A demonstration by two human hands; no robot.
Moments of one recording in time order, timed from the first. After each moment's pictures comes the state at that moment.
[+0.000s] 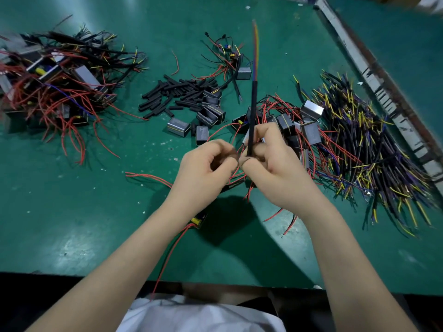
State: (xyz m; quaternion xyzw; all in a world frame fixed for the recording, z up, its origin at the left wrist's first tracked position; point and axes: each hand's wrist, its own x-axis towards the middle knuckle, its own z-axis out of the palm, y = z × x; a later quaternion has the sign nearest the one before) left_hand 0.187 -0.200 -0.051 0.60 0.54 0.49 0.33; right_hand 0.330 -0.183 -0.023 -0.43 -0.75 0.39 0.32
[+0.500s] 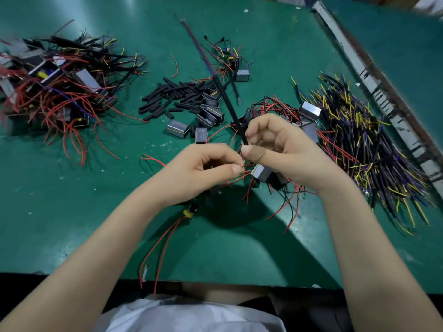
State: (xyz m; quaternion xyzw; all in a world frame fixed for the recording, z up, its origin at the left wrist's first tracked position) left_hand 0.158 -0.198 -0.033 0.69 0.39 0.38 0.47; right_hand 0.349 -0.155 -0.010 -0.34 -0.72 0.52 0.31
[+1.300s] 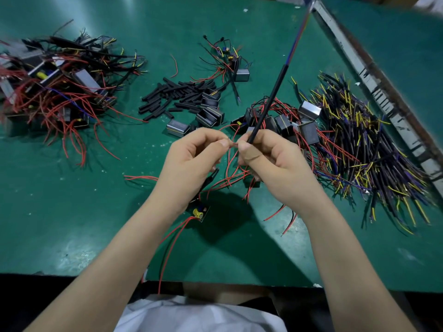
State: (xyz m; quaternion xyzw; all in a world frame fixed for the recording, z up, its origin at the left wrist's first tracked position) left_hand 0.173 -0.203 -0.037 0.50 0.47 0.57 0.46; right_hand 0.326 -0.190 -0.016 -0.40 -0.68 0.48 0.39
